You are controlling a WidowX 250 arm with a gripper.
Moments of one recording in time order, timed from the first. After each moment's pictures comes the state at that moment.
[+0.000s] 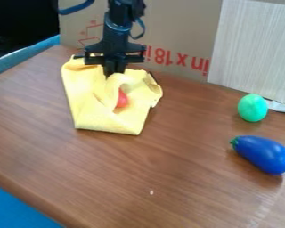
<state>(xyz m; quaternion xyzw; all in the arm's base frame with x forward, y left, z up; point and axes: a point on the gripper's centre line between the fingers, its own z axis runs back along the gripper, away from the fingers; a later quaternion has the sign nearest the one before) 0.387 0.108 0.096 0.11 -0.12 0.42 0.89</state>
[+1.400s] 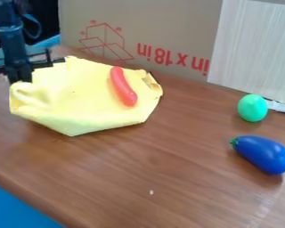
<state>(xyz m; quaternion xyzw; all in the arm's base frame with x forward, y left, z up) 0.279 0.208 0.099 0.06 -0.07 0.43 0.90</state>
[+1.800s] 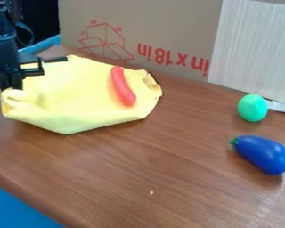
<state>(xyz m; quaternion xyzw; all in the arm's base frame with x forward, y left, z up) 0.270 0.225 0.090 0.08 -0.06 0.41 0.91</state>
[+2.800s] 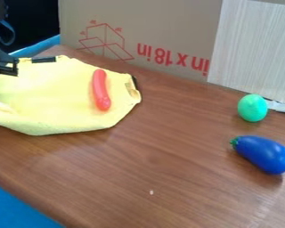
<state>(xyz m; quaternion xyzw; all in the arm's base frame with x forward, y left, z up) 0.246 0.259 0.105 0.19 -0.04 0.34 0.92</state>
